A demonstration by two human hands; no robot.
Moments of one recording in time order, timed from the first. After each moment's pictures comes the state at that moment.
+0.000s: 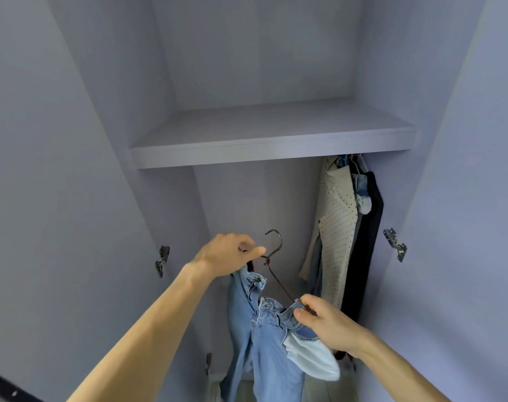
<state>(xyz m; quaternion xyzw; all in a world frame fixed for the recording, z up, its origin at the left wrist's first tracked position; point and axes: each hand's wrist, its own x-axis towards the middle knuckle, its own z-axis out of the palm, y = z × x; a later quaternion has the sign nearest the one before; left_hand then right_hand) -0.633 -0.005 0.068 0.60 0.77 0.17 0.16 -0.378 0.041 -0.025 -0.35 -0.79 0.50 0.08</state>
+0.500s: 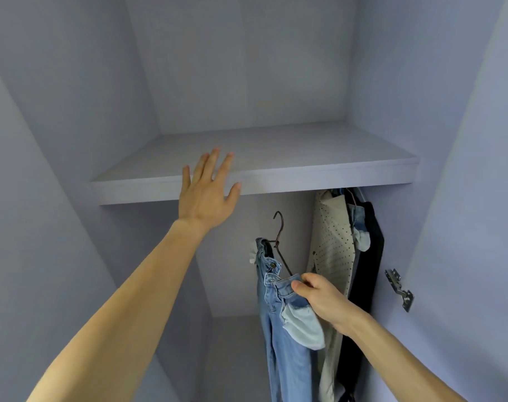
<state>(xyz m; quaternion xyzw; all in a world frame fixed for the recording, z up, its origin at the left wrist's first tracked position) -0.684 0.149 0.157 0.57 0.76 0.19 -0.23 -0.424 0.190 0.011 -0.38 -0.69 0.59 0.19</state>
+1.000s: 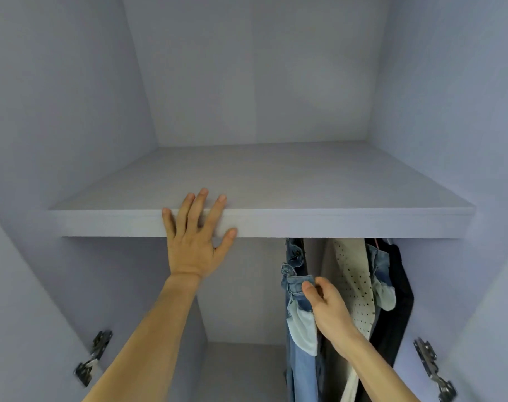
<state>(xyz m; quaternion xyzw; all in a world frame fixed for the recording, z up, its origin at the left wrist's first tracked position) -0.729 0.230 0.086 0.49 0.68 0.28 -0.47 -0.470 0.311 0.013 -0.38 -0.66 0.55 0.34</state>
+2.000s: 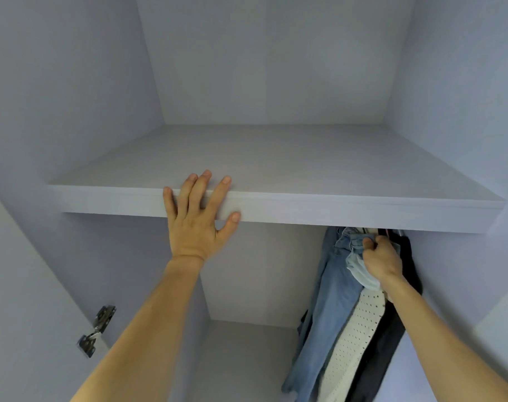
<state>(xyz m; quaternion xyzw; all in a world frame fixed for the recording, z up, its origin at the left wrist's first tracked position) -0.728 0.234 0.086 0.46 0.68 0.28 -0.50 -0.437 0.463 0.007 -0.59 -0.69 0.31 0.29</state>
